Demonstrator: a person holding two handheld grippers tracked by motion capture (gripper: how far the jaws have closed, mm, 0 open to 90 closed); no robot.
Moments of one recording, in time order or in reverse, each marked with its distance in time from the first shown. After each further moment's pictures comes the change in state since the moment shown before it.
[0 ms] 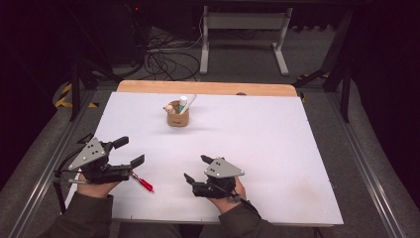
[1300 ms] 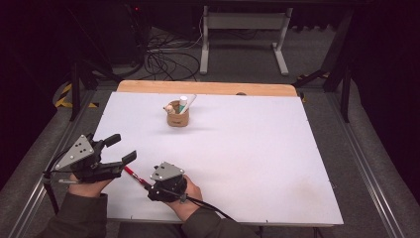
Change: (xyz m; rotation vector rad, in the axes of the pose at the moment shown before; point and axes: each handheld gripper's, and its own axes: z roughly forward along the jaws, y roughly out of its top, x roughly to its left) left arm 0.009 0.004 -0.016 -0.038 0.030 -0.034; right arm 0.074 0.018 0.095 0.130 0.117 -0.042
